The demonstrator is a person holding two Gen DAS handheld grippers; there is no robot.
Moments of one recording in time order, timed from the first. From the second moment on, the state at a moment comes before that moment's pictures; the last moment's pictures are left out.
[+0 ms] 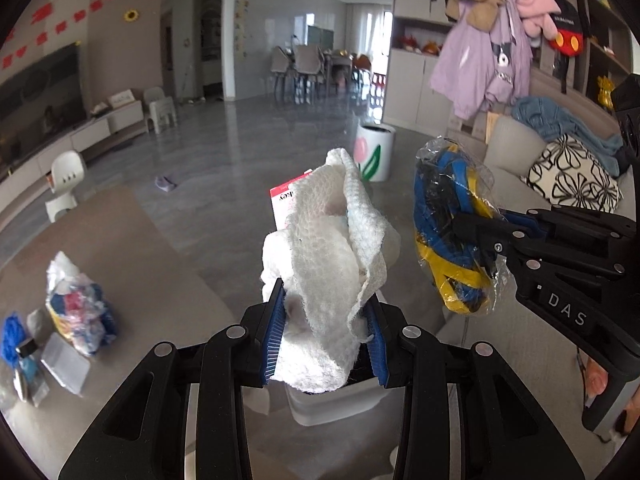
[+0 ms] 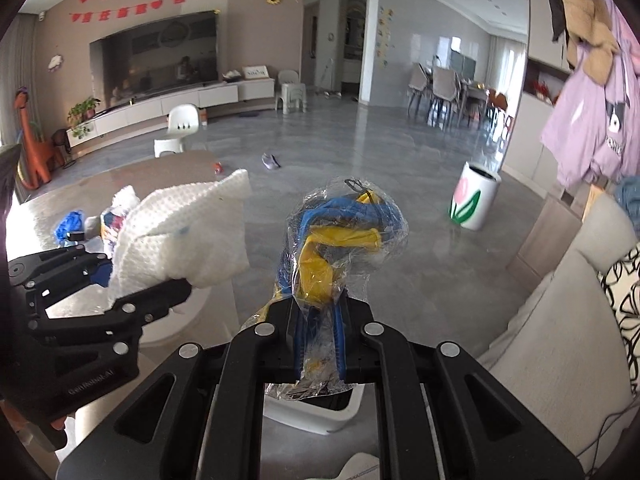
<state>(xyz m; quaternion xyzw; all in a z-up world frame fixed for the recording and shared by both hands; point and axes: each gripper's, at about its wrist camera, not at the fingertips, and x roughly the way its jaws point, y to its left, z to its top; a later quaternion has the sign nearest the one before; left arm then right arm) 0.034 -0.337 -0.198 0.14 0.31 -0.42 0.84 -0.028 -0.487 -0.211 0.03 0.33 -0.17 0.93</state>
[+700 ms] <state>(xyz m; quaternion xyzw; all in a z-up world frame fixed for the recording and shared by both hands) 0.066 -0.419 -0.267 0.21 0.38 -0.37 0.82 0.010 -0.533 -0.275 0.06 0.41 -0.18 0.89</state>
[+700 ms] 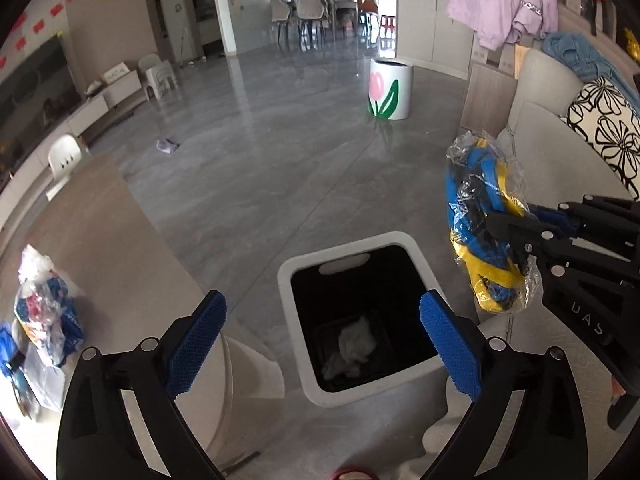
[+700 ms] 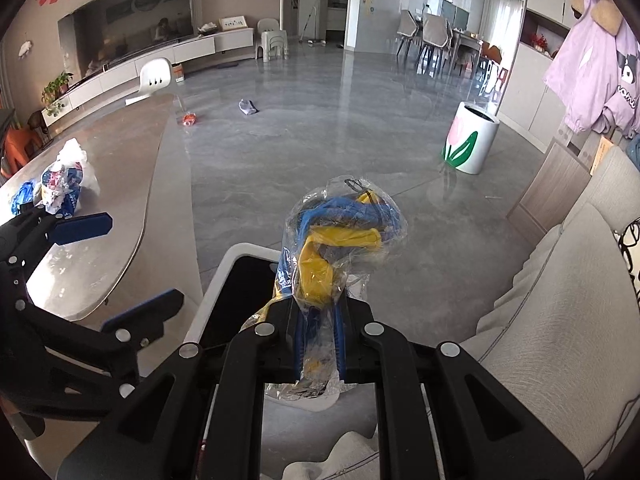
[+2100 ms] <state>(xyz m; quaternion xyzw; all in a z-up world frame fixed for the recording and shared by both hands) 0.119 -0.250 -0.191 0.09 0.34 -0.24 0.90 0.078 -0.434 -0.196 0.01 0.29 -0.04 0.96</state>
